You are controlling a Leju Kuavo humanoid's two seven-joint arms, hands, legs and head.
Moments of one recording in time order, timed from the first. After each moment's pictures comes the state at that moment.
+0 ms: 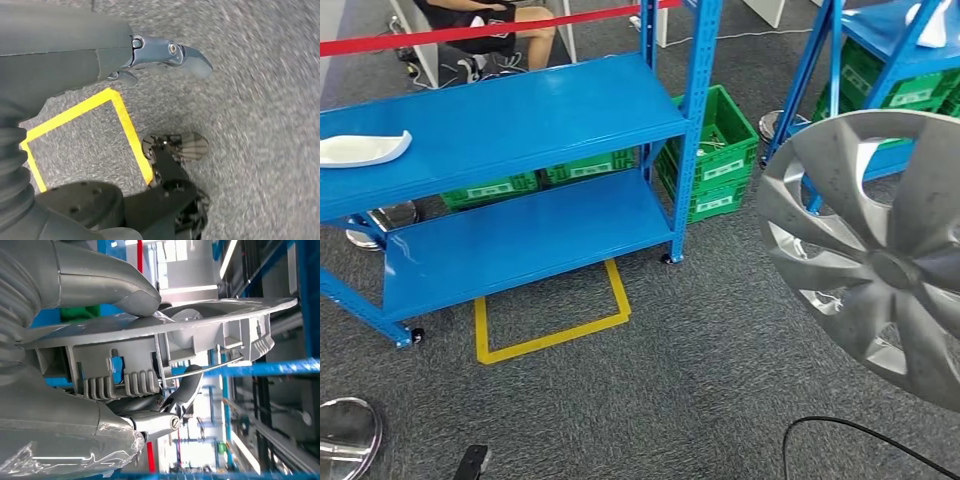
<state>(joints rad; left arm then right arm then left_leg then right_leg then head) -0.06 -0.17 1.10 -0.20 -0.95 -0.05 -0.22 0.23 -0.09 -0.66 -1.93 -0.81 0.63 -0.18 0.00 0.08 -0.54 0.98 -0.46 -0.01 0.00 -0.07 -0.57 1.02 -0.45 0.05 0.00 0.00</state>
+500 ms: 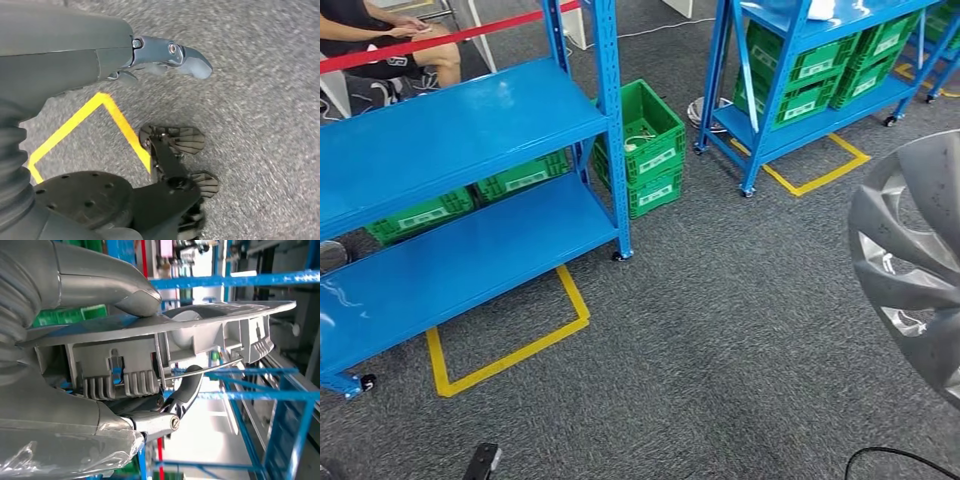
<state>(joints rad) -0.06 -0.19 1.10 -0.20 -0.95 -0.04 -0.22 0.17 0.03 -1.00 -1.92 -0.79 0.79 -0.09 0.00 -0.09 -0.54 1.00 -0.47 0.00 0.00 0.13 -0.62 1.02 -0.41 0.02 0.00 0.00</state>
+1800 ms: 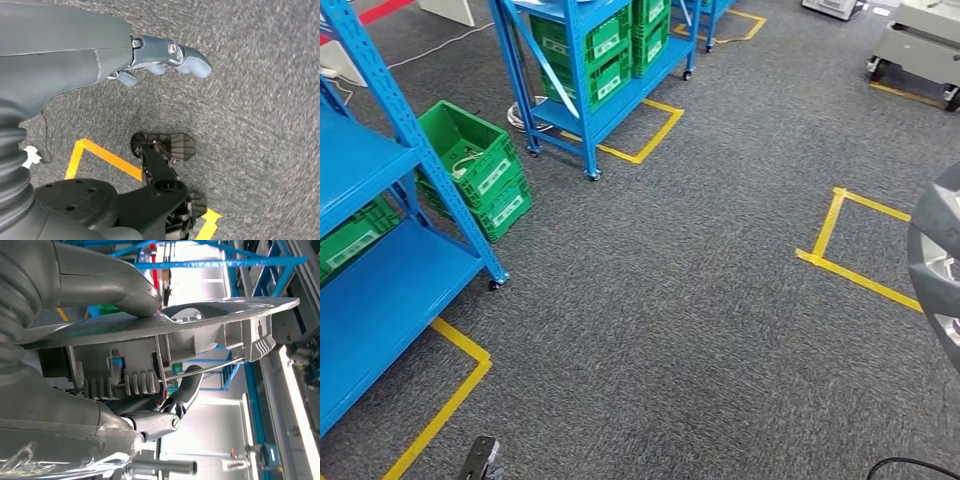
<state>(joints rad) -0.06 -0.19 1.11 -0.20 -0.96 -0.05 -0.26 0.11 0.03 -1.16 -1.89 -0.83 0.79 -0.03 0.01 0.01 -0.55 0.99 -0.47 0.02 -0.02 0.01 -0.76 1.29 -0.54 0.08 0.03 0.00</state>
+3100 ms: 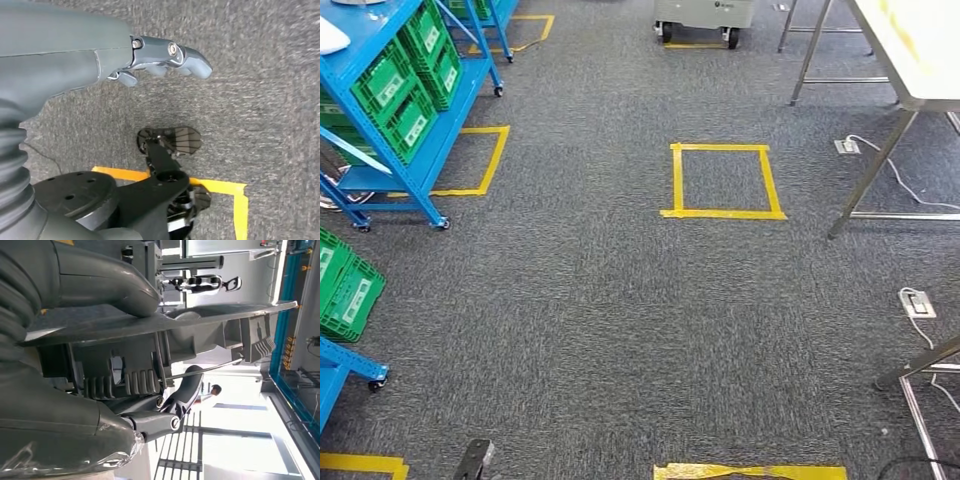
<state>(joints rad) -0.07 -0.17 1.16 -0.20 -0.94 -0.07 -0.22 0.07 0.00 -1.08 -1.83 -0.43 0.44 -0.25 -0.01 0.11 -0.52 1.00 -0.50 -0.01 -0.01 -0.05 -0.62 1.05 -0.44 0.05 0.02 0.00</state>
